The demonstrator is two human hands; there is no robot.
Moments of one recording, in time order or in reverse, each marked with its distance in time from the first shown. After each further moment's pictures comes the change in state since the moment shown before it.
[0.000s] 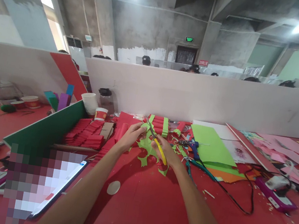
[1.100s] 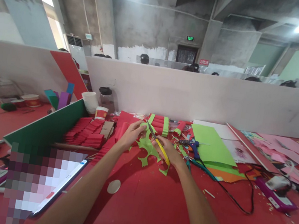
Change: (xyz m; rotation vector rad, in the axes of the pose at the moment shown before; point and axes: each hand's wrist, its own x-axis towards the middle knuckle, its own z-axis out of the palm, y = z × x) left_hand 0.001 -0.001 -0.001 -0.009 0.034 0.011; right_hand -0.002 -0.003 -0.007 -0.009 -0.039 0.034
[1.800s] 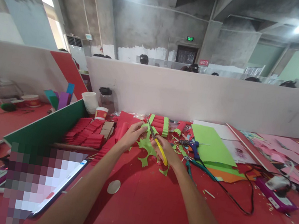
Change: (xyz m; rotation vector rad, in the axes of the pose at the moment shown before) left_hand -0.002 0.002 0.002 0.024 -0.029 -0.002; right_hand 0.000 -0.002 0.009 0.042 0.024 -0.015
